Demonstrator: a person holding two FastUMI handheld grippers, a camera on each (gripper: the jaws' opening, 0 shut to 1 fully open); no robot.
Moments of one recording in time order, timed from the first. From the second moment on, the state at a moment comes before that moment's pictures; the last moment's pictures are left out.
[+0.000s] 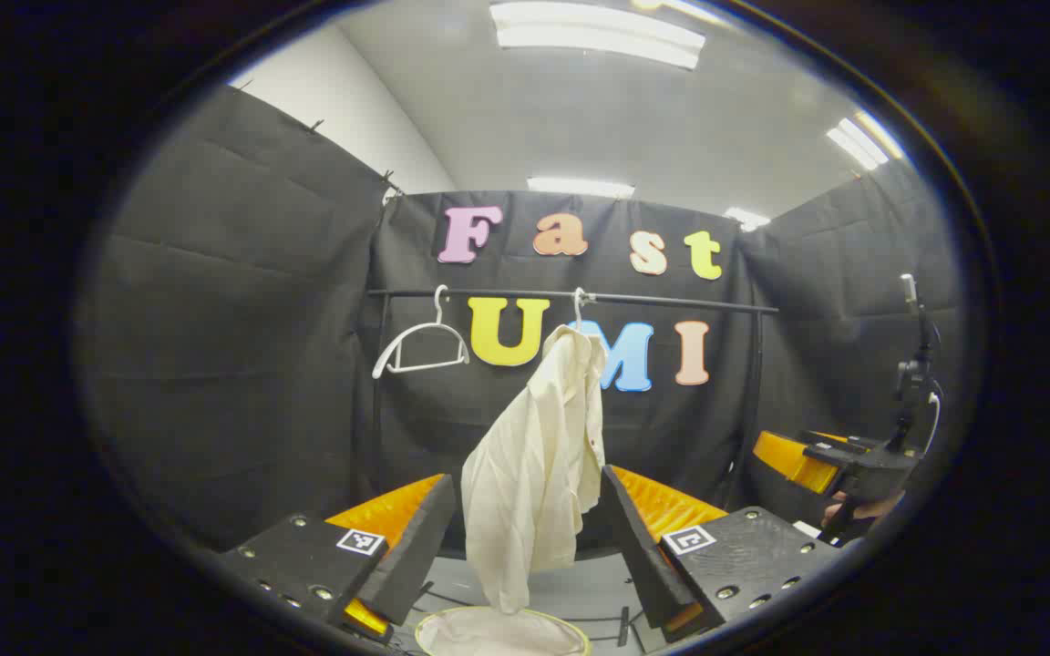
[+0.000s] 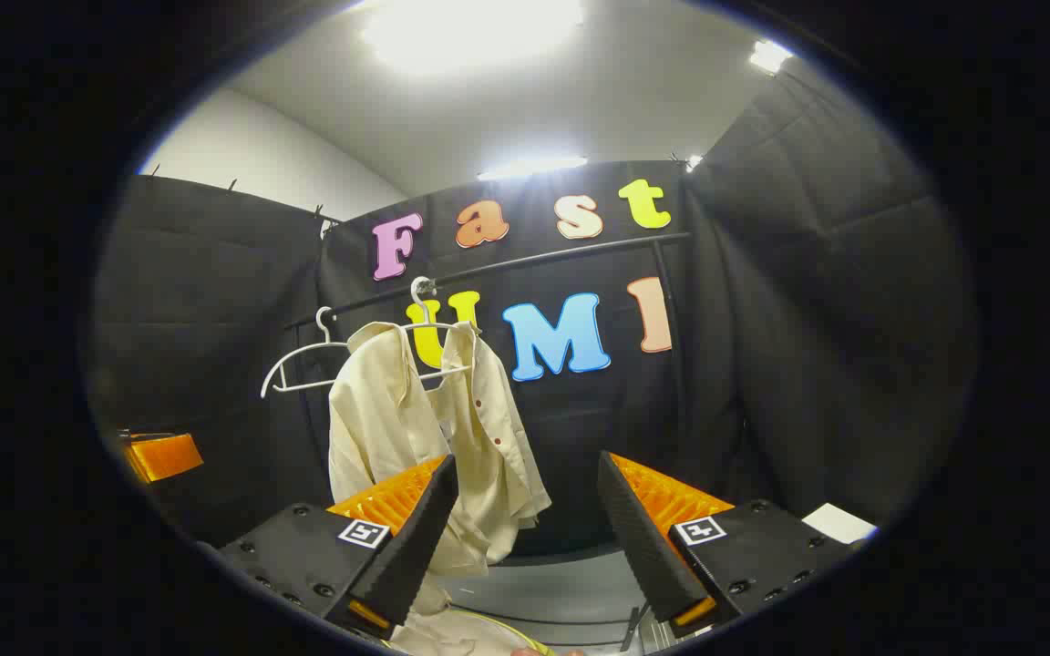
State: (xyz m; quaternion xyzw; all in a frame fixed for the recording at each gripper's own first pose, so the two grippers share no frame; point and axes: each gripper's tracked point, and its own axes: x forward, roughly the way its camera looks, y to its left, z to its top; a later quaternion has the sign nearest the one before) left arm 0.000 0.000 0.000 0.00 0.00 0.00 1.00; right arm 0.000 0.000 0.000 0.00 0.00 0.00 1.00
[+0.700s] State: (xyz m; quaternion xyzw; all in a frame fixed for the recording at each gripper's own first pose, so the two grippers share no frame) left arm 0.010 -0.011 0.016 0.00 0.00 -0.04 1.00; right arm -0.012 -0.016 0.028 0.01 0.00 -0.01 1.00
